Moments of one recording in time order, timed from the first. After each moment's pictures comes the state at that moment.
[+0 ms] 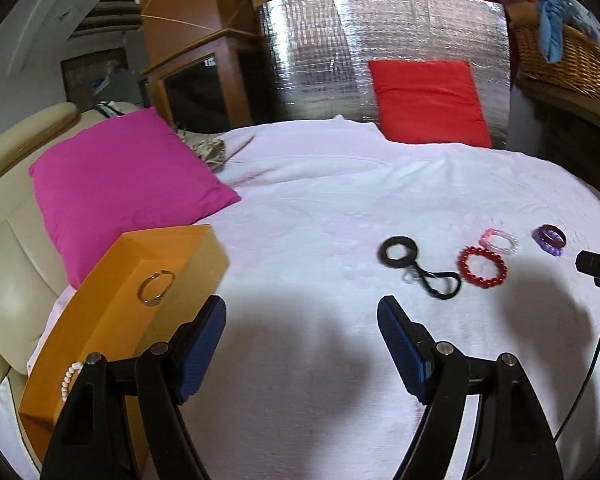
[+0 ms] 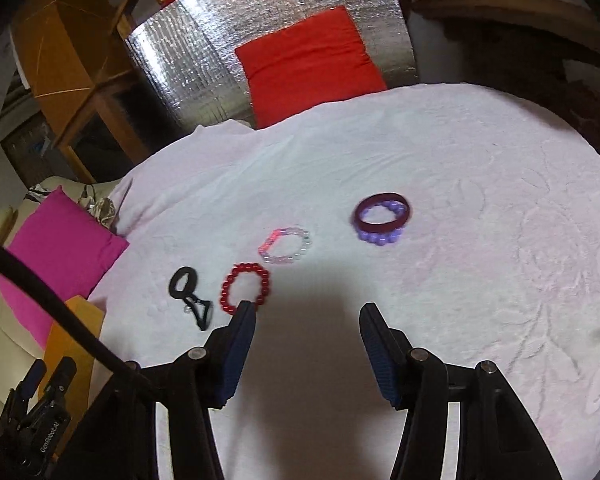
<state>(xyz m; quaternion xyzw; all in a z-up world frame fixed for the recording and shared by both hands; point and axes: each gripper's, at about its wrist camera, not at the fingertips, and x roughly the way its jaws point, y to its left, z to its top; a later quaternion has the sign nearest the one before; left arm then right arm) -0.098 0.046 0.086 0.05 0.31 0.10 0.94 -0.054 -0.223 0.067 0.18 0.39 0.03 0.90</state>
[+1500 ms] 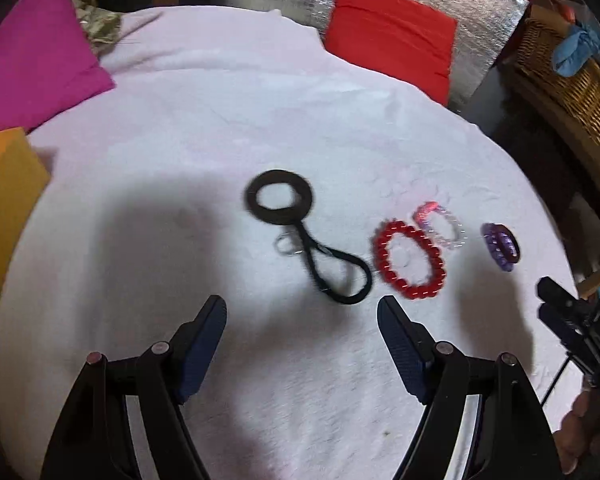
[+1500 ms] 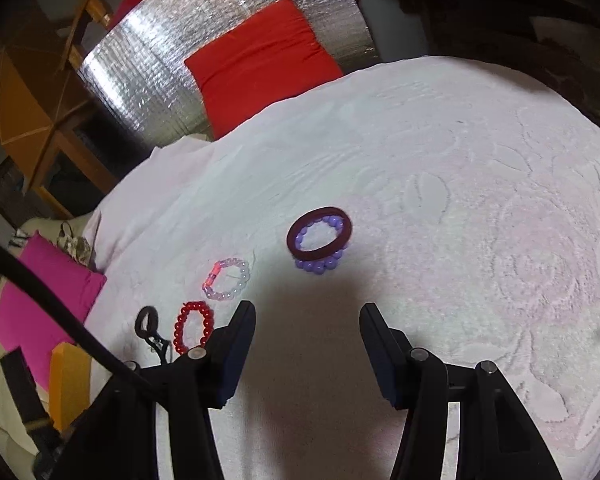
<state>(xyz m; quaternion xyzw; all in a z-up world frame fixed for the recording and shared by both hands) 0.003 0.009 0.024 -0.12 0.47 -0.05 0.87 -0.015 -0.265 0.048 0.23 0.41 -0.01 0.88</state>
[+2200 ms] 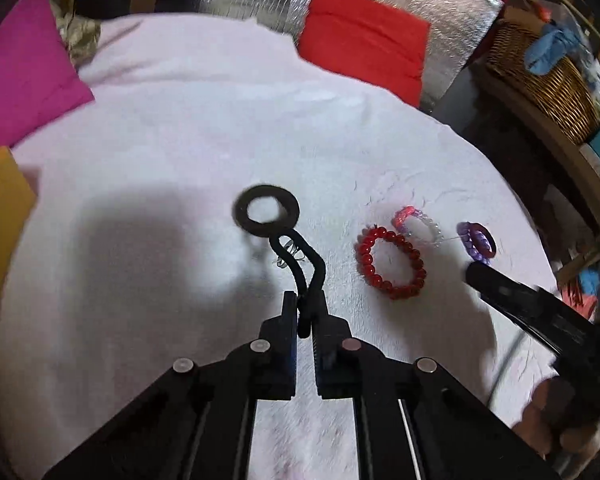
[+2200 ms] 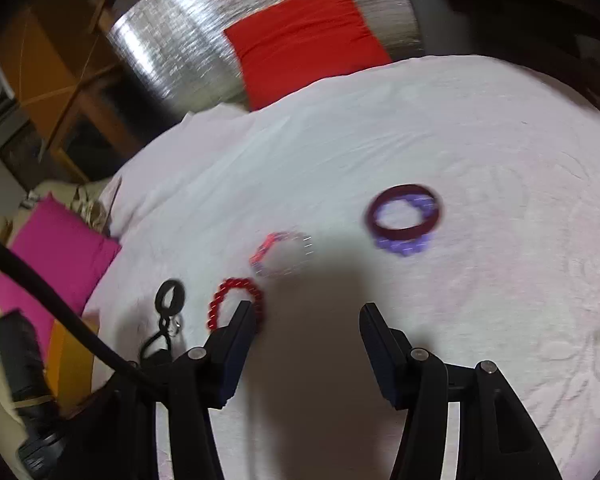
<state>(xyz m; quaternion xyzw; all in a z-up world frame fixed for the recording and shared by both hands) -0.004 0.029 0.040 -0.11 0.46 -0.10 0.88 0.008 -0.199 0.039 0.19 0.42 0.05 0.88</state>
